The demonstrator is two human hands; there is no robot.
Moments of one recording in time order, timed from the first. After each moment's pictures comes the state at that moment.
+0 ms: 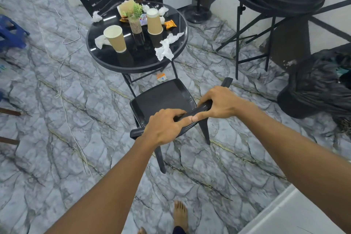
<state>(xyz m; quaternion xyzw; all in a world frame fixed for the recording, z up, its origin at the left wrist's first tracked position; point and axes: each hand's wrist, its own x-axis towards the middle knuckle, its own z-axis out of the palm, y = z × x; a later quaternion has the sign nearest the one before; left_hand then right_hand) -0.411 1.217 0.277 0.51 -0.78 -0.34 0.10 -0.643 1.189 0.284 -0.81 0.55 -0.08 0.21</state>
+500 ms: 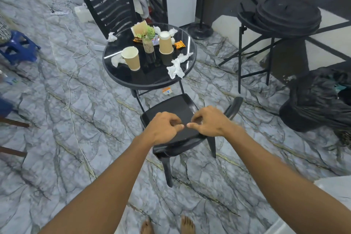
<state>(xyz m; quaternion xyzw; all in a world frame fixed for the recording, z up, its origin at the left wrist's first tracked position) -0.350 1.167 0.306 0.53 -0.74 -0.41 0.08 -0.564 1.186 0.303 -0.74 0.61 -0.07 0.25</state>
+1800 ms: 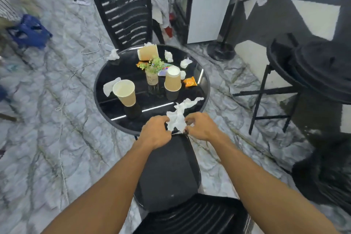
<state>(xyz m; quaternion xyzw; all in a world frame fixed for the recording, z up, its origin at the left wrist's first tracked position) -0.415 0.894 0.269 0.67 -0.67 -0.31 0.09 -0.607 0.870 0.267 -0.68 0.66 -0.04 0.32</state>
